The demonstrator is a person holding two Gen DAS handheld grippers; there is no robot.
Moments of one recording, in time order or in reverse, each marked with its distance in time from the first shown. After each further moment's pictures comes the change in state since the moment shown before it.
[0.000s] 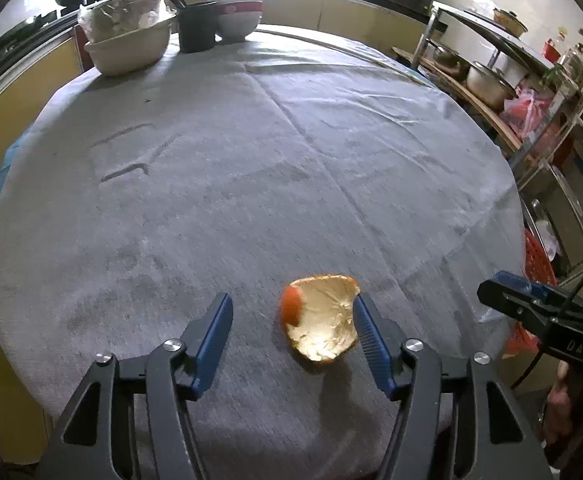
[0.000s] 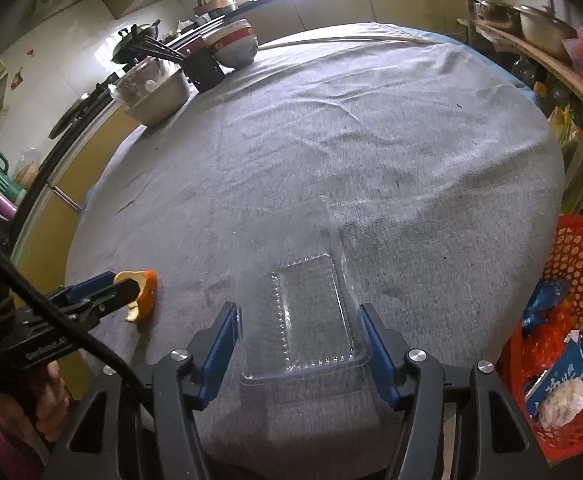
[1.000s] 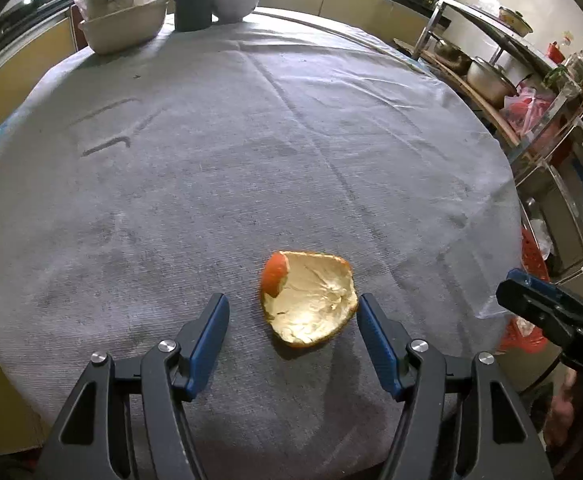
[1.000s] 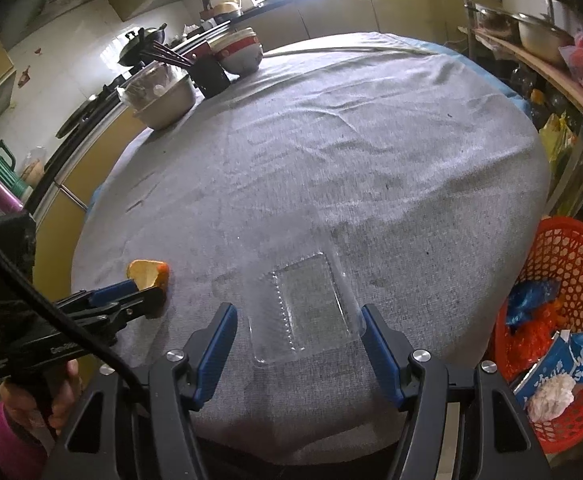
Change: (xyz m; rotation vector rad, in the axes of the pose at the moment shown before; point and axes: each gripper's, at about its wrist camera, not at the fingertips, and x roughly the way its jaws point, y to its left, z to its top) left arm 0.013 -0.003 -0.005 -0.037 0.045 -0.026; right arm -0.016 -0.002 -0.004 -0.011 -0.016 0.004
